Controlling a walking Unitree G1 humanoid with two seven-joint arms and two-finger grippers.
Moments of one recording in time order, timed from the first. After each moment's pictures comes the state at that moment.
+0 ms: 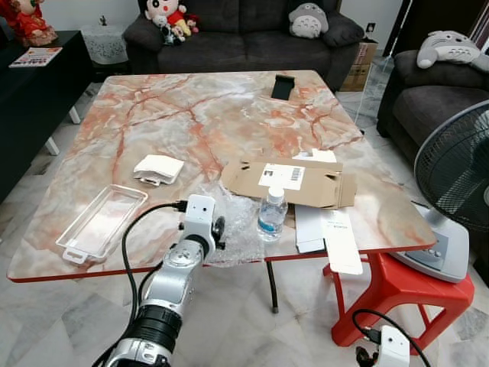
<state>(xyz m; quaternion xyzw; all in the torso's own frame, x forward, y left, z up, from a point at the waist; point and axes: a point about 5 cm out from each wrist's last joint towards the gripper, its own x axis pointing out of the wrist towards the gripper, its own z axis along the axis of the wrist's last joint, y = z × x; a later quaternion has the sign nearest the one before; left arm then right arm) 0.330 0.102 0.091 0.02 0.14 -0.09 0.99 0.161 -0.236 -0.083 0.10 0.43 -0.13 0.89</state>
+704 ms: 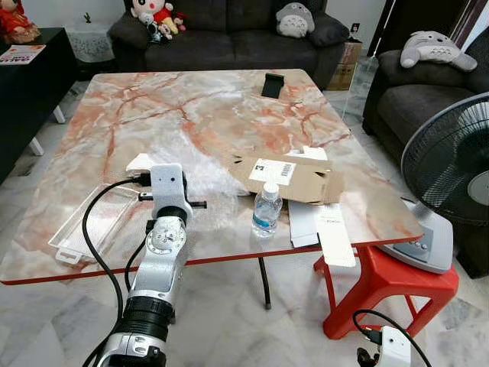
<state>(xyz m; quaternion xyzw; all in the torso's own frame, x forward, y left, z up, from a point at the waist) 0.340 0.133 0.153 0.01 -0.07 0.06 1.00 0.160 -0.237 -0.084 0.10 0.43 -0.13 0.89</state>
